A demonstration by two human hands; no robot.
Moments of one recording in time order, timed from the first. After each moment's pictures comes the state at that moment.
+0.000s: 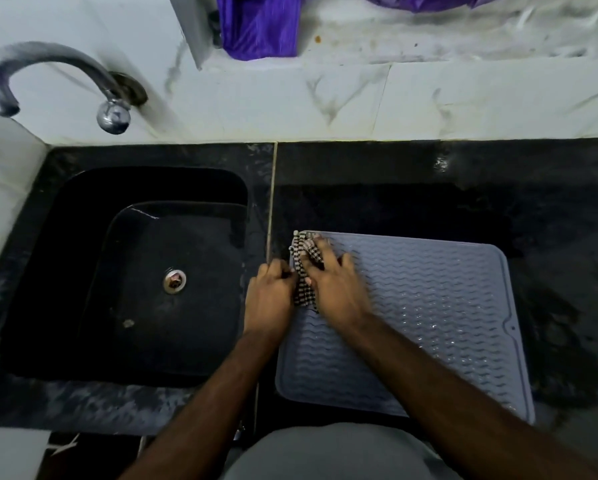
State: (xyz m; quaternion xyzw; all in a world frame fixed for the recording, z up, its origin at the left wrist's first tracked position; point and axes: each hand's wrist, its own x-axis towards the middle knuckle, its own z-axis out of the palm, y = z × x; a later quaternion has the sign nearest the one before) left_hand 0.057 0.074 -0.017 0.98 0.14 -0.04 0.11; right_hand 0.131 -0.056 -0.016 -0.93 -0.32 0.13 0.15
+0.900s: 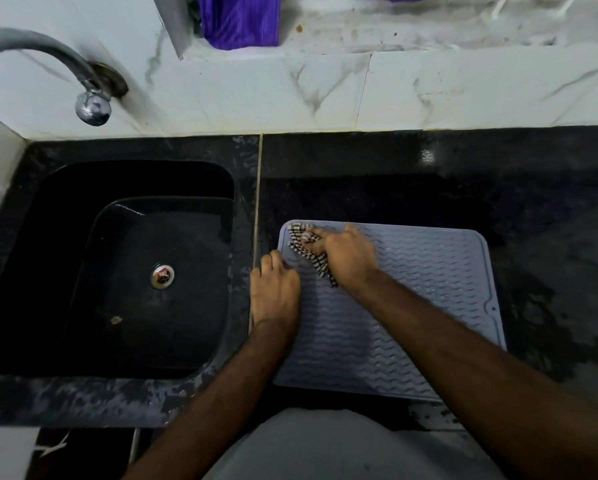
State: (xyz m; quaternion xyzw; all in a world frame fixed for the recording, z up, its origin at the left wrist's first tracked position) left_hand 0.067 0.027 0.003 0.98 0.19 -0.11 -0.04; right_hand 0.178 -0.075 0.001 -0.93 -0.28 0.21 0.07
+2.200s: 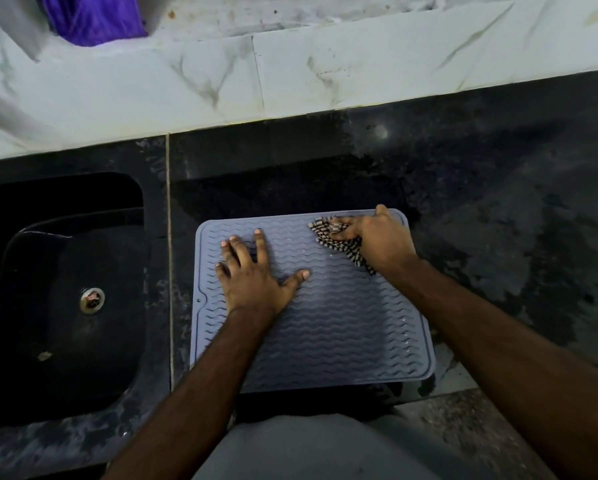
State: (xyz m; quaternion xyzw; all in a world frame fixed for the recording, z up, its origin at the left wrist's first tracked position) left_hand 0.114 -0.053 -0.023 0.96 0.20 -0.18 0.09; right_hand 0.228 -0.258 0.028 -0.95 -0.20 0.23 0.08
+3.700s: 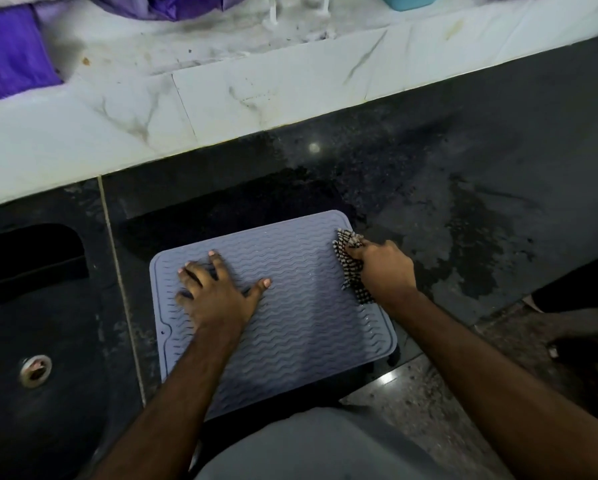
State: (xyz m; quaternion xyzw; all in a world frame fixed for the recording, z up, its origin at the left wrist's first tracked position) left_hand 0.116 -0.053 -0.022 0.96 0.17 -0.18 0.07; right_hand 0.150 -0.325 0.035 -0.99 0.01 0.15 0.04
